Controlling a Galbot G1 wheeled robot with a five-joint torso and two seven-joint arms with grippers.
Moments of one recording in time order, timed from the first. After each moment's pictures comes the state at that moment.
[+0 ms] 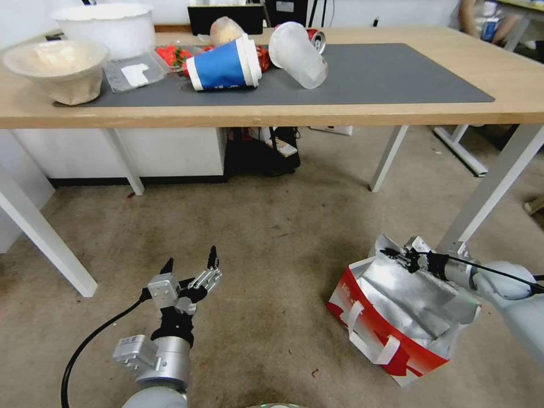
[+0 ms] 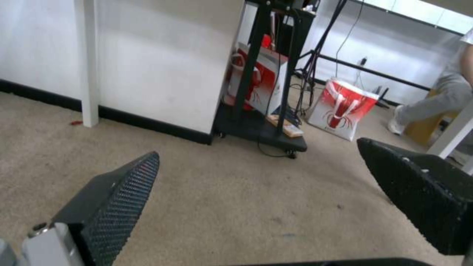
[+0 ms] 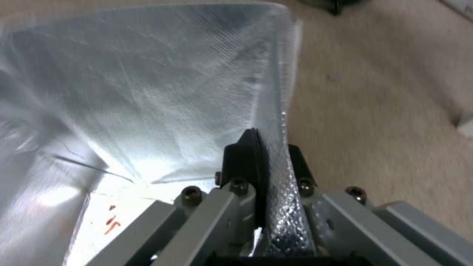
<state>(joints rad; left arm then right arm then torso) 1.80 -1.53 -0.39 -2.35 -0.30 0.05 -0.19 -0.93 0.71 0.26 1.24 0.41 0.02 -0.76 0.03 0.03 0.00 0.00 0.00</state>
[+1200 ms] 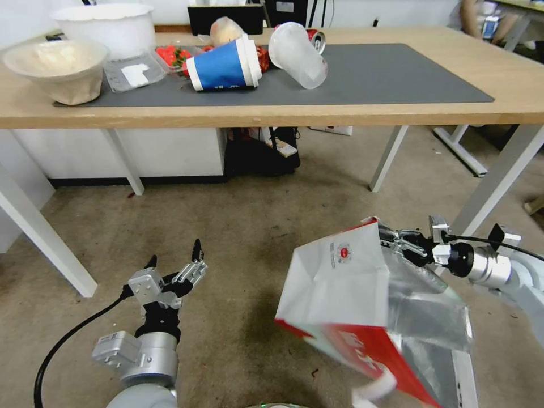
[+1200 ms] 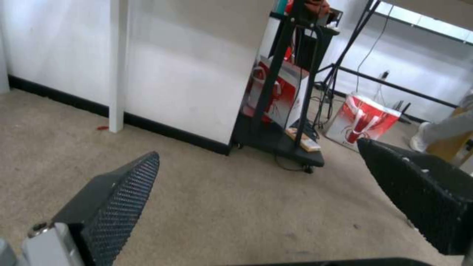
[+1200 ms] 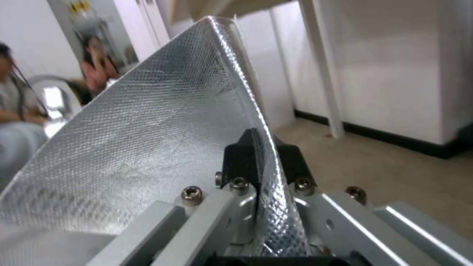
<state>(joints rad) 1.80 -1.54 -0.43 -2.42 -0.34 0.09 -0.25 -1.20 0.68 0.53 1.69 1.08 -0.19 -1.17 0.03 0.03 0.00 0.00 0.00</state>
